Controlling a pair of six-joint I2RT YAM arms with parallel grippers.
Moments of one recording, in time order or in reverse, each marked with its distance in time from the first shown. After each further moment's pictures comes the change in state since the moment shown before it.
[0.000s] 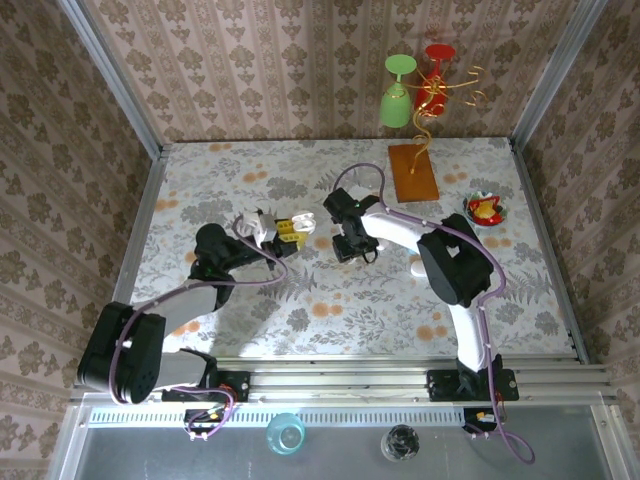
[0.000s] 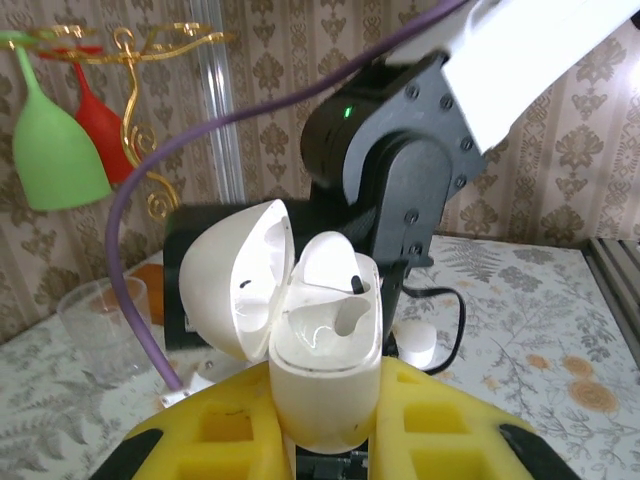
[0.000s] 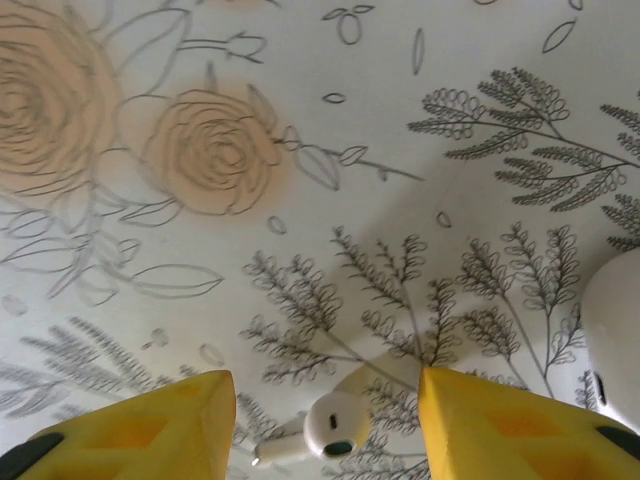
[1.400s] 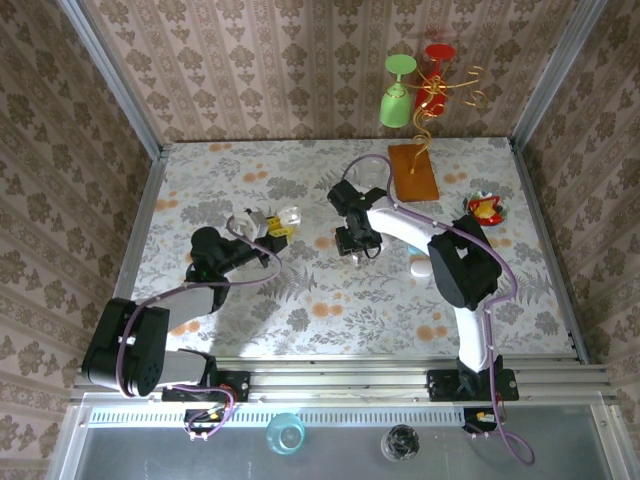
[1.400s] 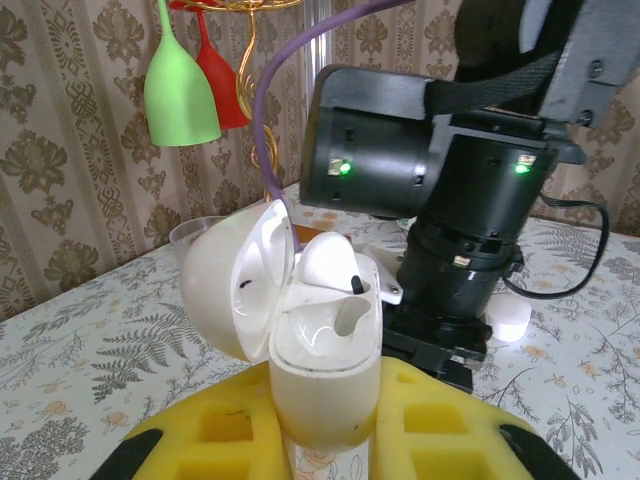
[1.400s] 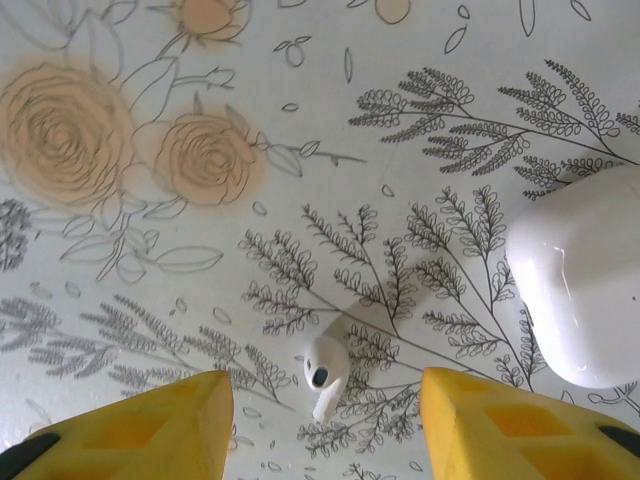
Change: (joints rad) left arm 0.079 0.044 -0.056 0.018 -0.119 0.021; right arm -0.020 -0.042 0.047 -0.079 -0.026 0.114
